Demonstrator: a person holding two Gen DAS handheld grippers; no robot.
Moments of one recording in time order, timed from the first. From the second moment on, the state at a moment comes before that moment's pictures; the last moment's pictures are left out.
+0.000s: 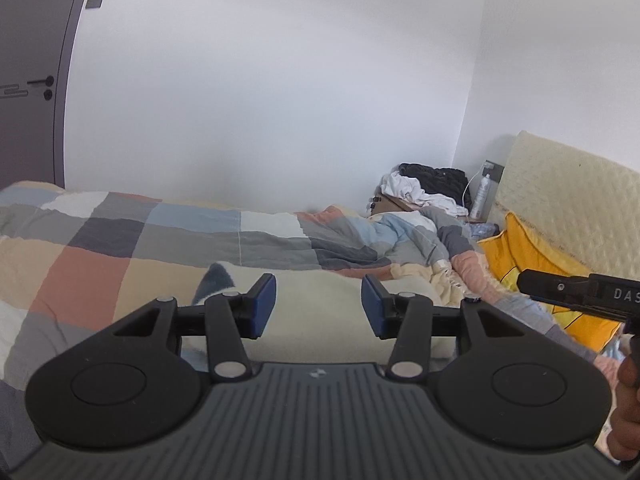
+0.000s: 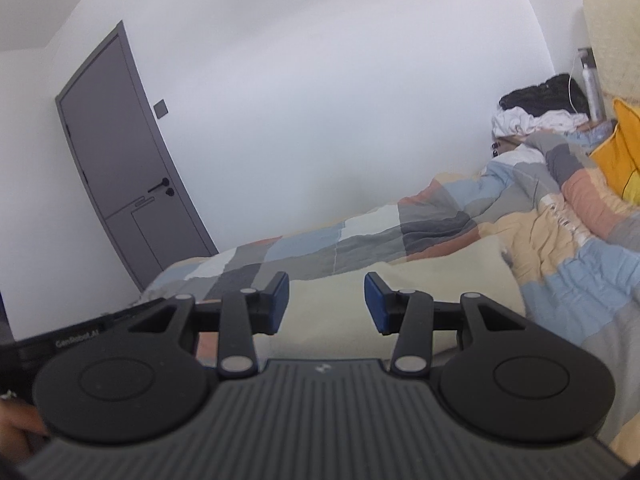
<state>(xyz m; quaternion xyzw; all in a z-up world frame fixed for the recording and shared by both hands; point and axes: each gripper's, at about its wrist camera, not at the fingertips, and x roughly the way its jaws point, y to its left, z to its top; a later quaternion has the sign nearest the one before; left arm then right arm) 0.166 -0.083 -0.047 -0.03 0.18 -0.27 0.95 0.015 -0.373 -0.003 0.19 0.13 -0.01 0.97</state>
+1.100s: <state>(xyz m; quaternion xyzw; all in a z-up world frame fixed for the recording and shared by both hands) 0.153 -0.108 -0.075 0.00 0.21 -0.25 0.95 0.013 -0.363 -0.036 0.11 0.18 -0.07 0.97</state>
